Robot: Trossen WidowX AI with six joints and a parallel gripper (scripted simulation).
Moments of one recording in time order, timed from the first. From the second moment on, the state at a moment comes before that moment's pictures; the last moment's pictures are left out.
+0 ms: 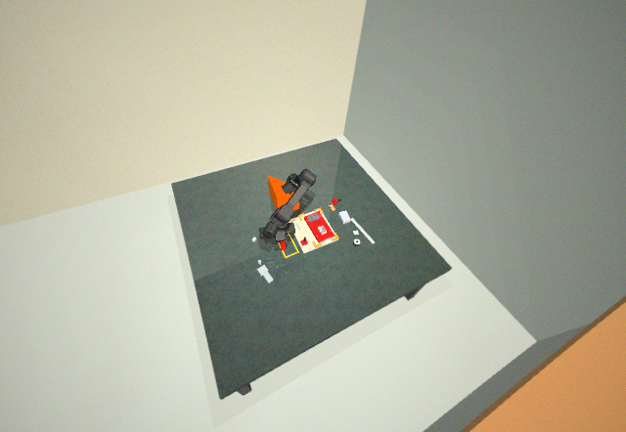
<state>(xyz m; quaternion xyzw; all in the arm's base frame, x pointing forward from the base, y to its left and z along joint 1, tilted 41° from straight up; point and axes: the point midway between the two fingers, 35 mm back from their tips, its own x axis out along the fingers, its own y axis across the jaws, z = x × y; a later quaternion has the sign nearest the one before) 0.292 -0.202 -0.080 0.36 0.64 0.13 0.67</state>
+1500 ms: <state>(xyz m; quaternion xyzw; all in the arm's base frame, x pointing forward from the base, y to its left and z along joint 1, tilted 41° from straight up) 0.304 -0.174 -0.054 0.36 0.64 0.13 0.67</state>
